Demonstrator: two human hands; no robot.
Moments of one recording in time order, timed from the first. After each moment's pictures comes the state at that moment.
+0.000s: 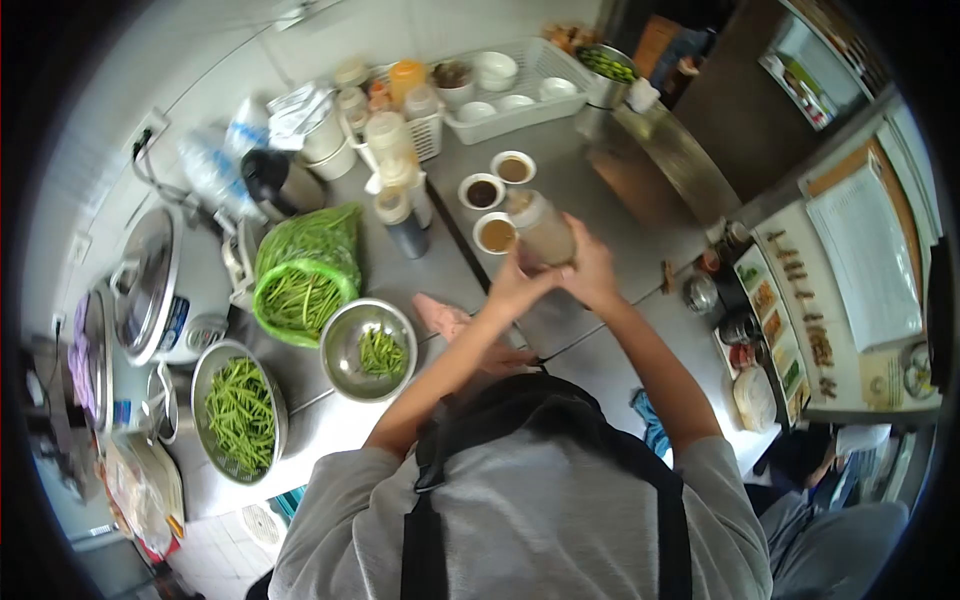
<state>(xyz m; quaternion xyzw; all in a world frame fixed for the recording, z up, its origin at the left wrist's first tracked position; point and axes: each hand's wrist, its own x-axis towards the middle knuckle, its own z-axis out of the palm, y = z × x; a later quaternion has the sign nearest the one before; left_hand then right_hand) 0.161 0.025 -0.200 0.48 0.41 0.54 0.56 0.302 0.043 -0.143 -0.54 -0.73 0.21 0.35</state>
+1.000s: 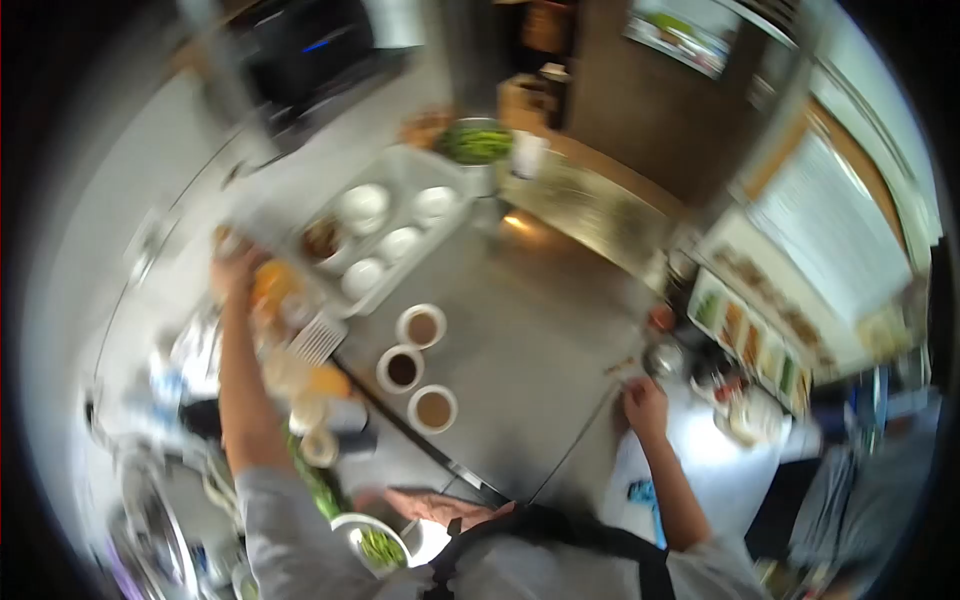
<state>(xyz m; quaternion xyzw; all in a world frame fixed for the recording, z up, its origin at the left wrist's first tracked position) -0.063 0.420 -0.045 0.52 0.76 0.38 0.11 0.486 -0.015 -0.228 -0.81 -0.45 0.08 0.36</state>
